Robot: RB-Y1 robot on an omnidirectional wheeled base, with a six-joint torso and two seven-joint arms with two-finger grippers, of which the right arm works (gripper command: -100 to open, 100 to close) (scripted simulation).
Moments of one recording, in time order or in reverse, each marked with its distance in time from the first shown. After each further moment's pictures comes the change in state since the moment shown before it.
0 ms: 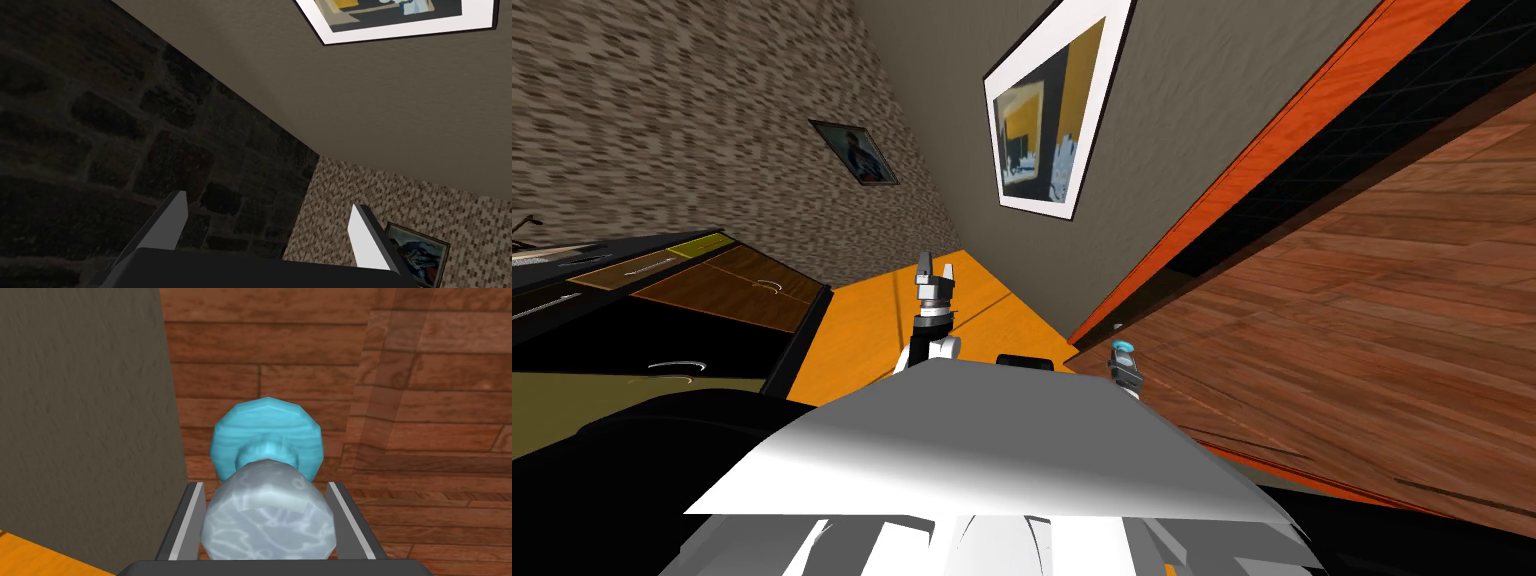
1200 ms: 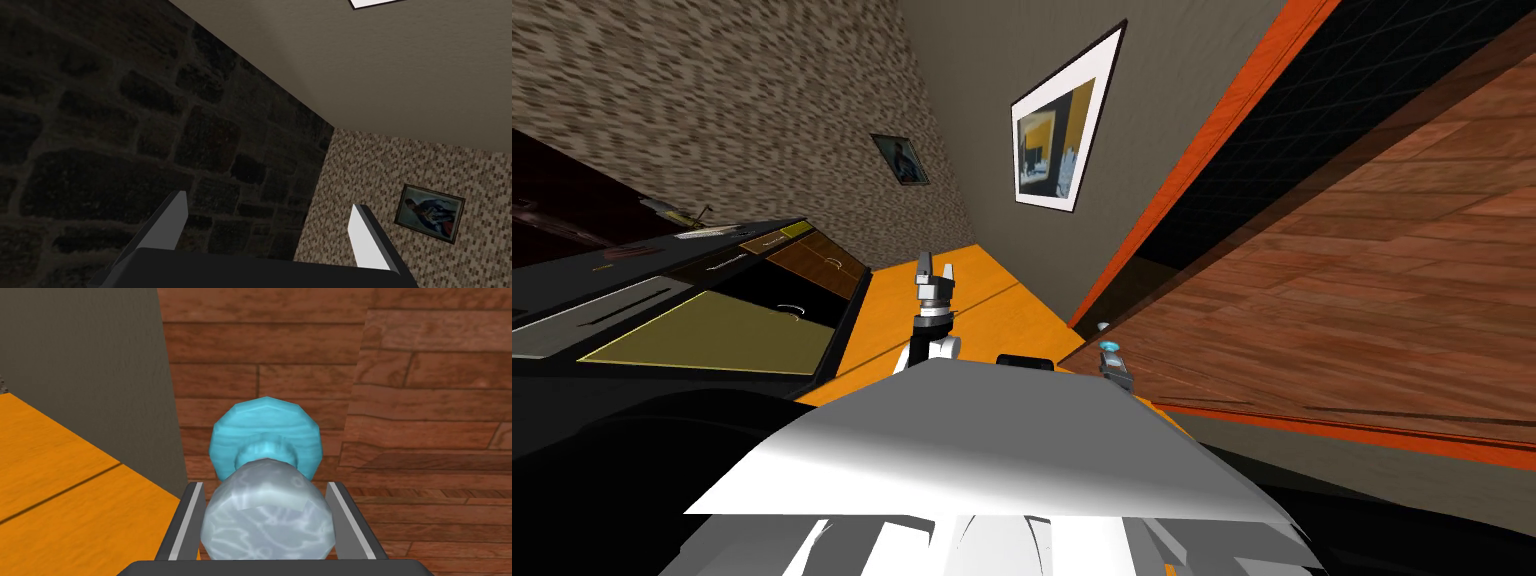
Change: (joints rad) arm 0.032 -0.053 0.135 -0.022 0.107 -0.078 -0.057
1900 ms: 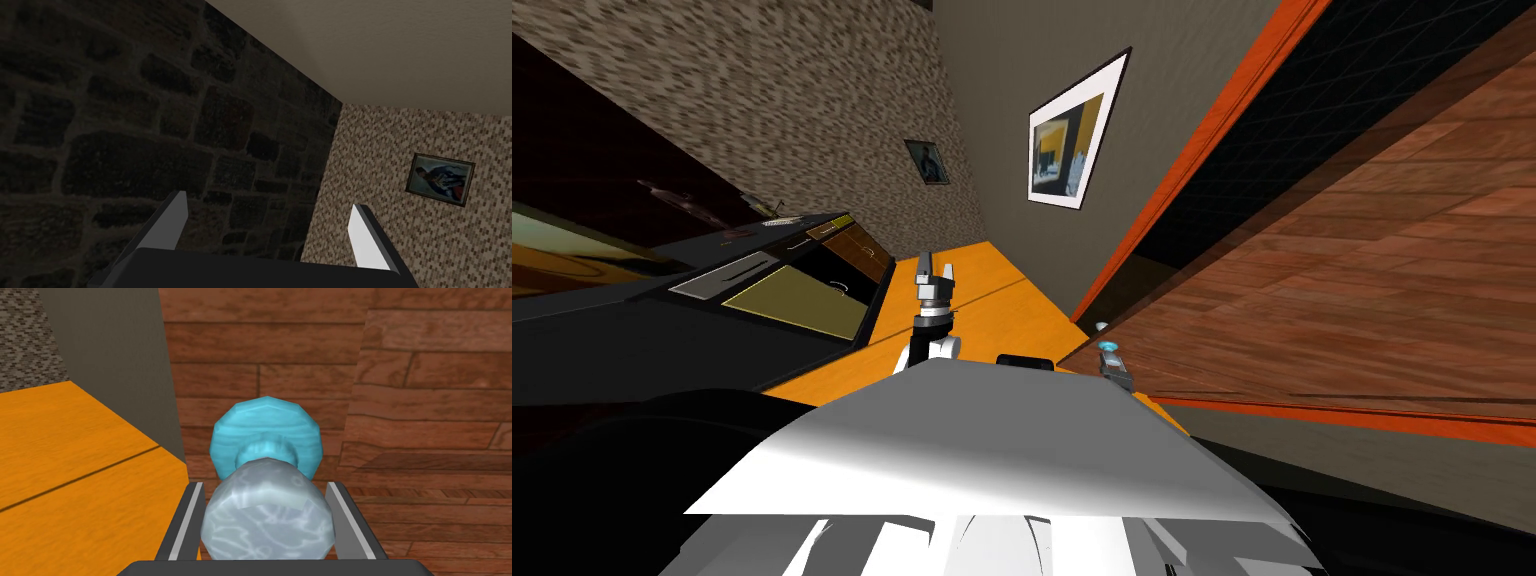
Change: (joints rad) arm -0.017 -0.024 0.033 0.039 0.028 -0.028 -0.046
